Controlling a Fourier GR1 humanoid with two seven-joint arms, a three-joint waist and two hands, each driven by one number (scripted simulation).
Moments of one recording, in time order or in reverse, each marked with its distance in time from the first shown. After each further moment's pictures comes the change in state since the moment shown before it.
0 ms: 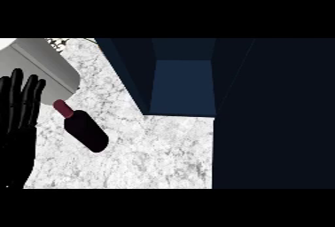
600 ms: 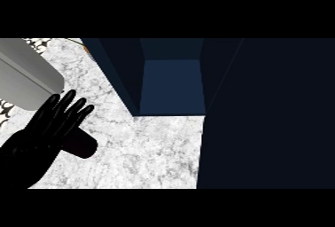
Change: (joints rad) left arm 0.020 0.133 -0.039 0.099 0.642 -0.424 0.136; right arm 0.096 0.001 0.108 -0.082 -0.102 0.100 0.065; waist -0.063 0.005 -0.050
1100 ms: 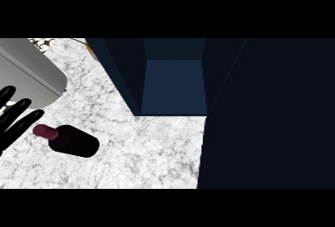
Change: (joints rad) left arm -0.004 0.252 0.192 -0.080 0.595 -0.008 0.277; right arm 0.022 -0.028 0.021 -0.220 -0.092 -0.009 0.230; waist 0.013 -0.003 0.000
